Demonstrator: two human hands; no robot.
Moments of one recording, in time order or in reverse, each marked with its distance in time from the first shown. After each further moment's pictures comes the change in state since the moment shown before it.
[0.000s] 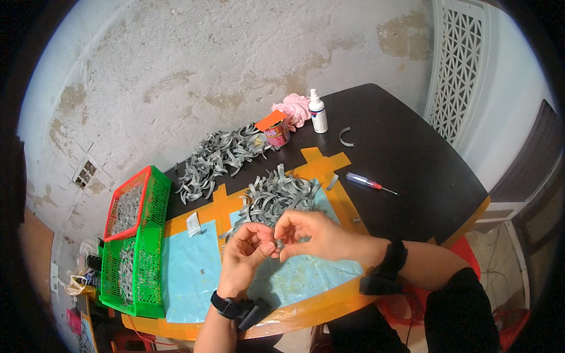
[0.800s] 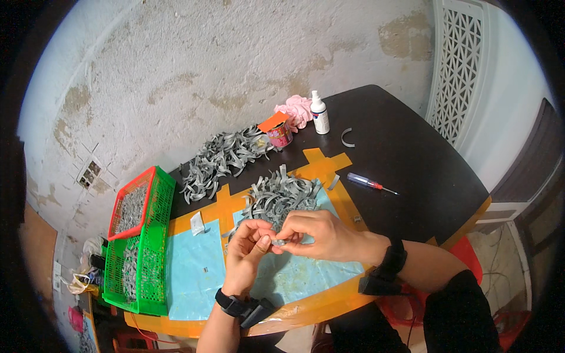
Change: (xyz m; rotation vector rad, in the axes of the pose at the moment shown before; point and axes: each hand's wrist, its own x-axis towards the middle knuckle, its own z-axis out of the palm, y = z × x) left_hand -0.001 0.002 0.010 -0.021 0.039 0.084; right_hand -0.001 -0.017 0.001 -0.614 0.080 -0.351
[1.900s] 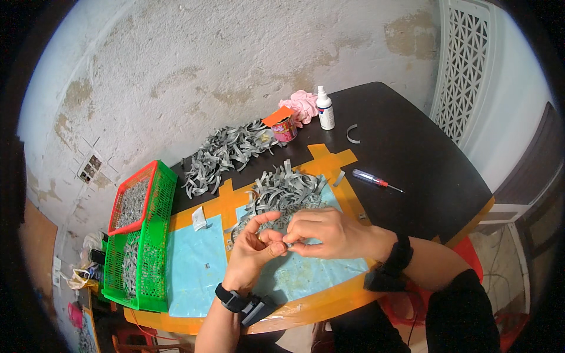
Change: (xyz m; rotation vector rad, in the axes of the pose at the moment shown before) left_hand 0.002 -0.002 -0.012 -0.129 -0.064 -0.190; right_hand 0.000 0.007 -0.005 -0.128 -0.062 -0.179
